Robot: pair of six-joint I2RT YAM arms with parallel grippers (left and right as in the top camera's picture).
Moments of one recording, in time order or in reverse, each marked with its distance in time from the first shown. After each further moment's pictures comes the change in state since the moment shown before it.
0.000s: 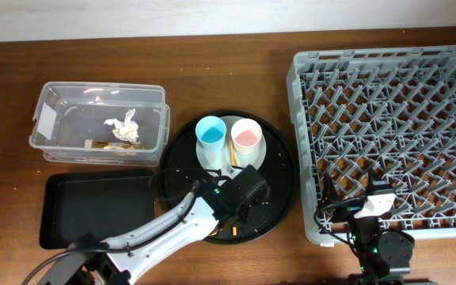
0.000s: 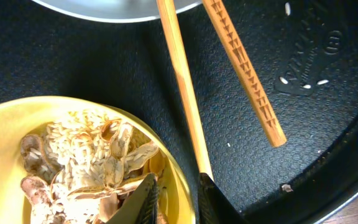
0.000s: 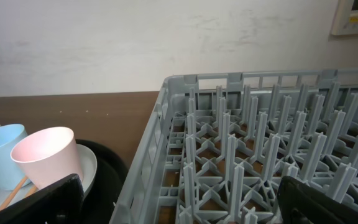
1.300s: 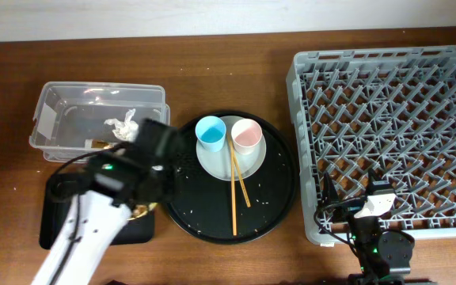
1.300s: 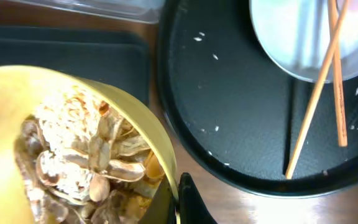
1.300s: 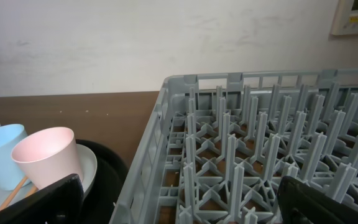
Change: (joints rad) left arm 0.512 -0.323 0.252 -0.544 0.037 0.175; right arm 0.000 0.000 0.000 0.000 0.000 0.000
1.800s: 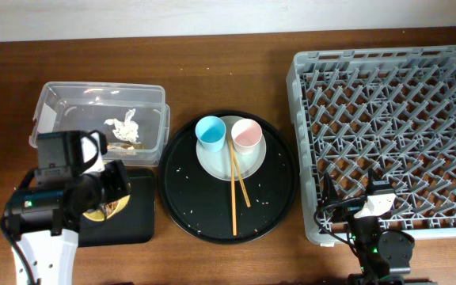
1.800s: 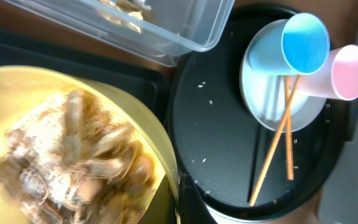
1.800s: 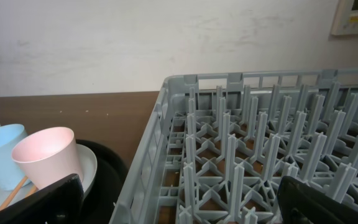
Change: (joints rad) left arm 0.518 -0.189 -0.119 0.134 0.362 0.220; right arm 0.000 0.000 0.000 0.000 0.000 0.000
